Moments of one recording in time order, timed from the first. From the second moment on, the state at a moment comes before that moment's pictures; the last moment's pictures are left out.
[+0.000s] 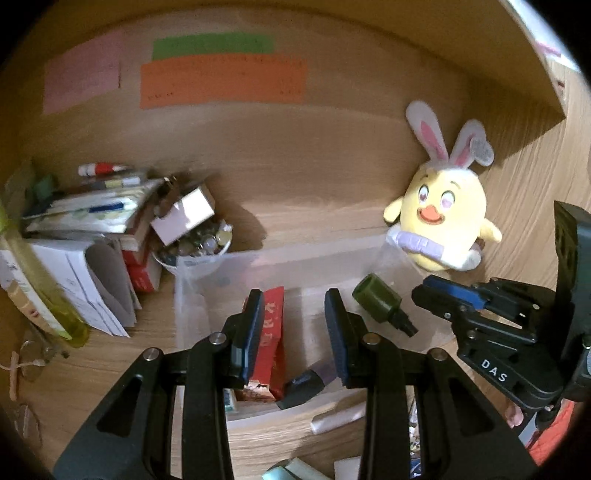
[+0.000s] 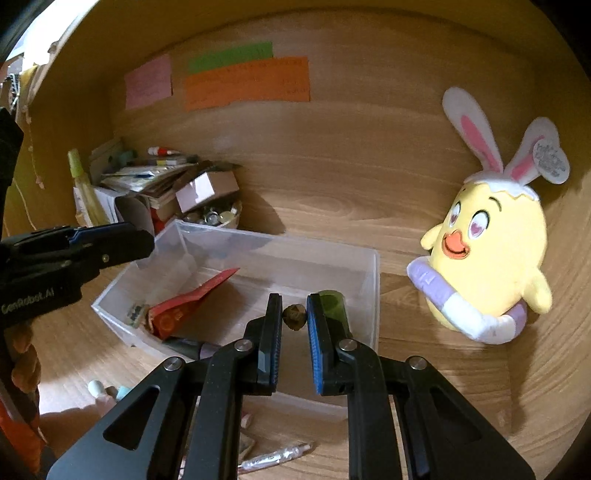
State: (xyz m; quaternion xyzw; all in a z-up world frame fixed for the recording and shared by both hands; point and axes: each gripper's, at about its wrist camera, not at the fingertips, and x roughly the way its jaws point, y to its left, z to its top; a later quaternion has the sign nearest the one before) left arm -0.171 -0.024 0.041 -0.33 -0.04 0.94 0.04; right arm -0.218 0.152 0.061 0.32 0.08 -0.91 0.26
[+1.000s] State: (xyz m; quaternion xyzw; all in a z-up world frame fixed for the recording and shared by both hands) left arm -0.129 -0.051 0.019 -0.36 -0.04 0.93 0.03; right arm -0.222 0.148 0.036 0.36 0.11 -0.89 0.25
